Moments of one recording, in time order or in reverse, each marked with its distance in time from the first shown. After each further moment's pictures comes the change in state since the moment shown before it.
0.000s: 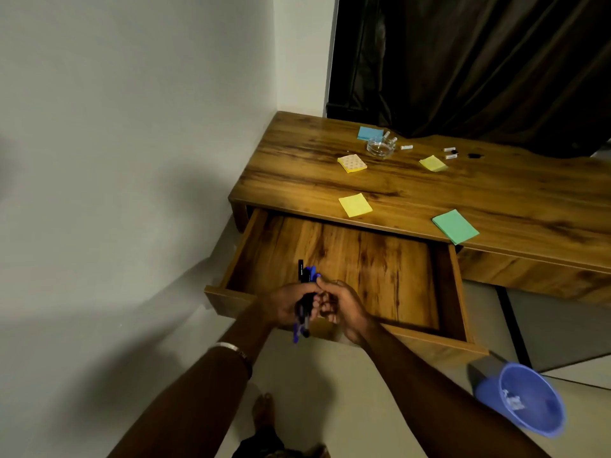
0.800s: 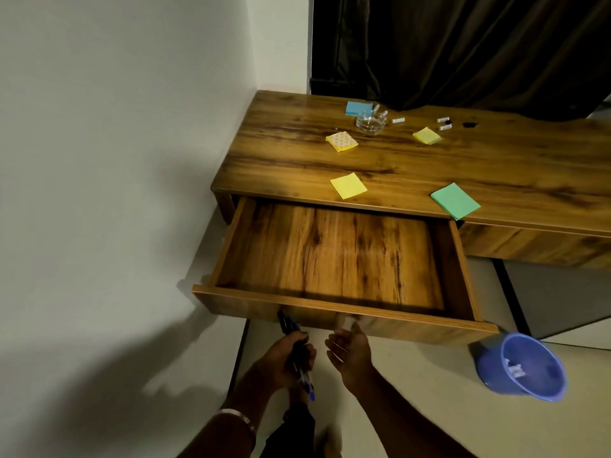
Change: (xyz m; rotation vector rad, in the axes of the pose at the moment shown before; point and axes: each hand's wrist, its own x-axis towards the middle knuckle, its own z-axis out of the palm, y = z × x) left_hand 0.030 -0.131 -0.036 -0.415 0.175 -0.049; right_hand -0.002 0.126 -0.020 0.505 0.381 0.265
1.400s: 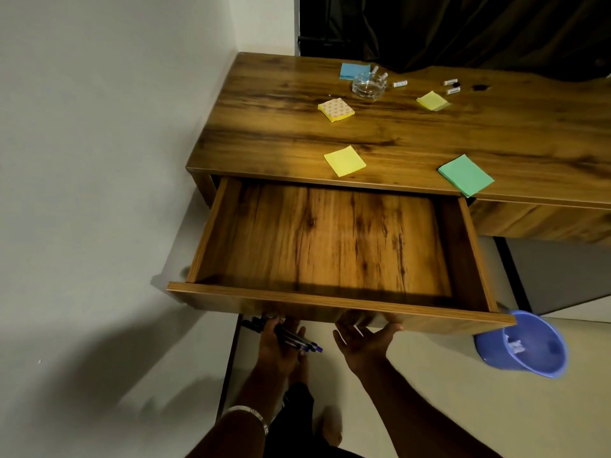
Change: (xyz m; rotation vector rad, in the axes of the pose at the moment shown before) left_hand 0.060 -0.010 -0.011 -0.514 0.101 0.364; right_hand 0.058 -0.001 -0.022 0.618 0.021 0.011
